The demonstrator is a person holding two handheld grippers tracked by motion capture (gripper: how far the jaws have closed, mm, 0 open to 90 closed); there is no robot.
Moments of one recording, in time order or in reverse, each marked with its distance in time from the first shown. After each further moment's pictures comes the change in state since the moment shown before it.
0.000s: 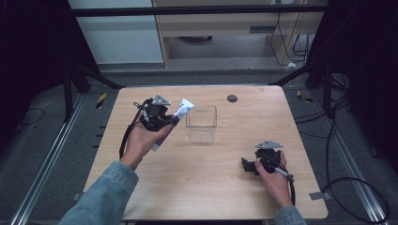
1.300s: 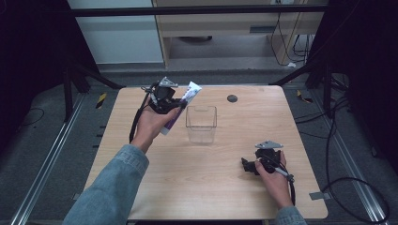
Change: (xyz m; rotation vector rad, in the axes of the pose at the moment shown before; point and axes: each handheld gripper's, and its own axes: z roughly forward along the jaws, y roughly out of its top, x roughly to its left) left arm 0.007 0.047 0.015 -0.076 -0.009 -0.021; right arm 0.000 0.000 0.000 0.000 0.002 0.001
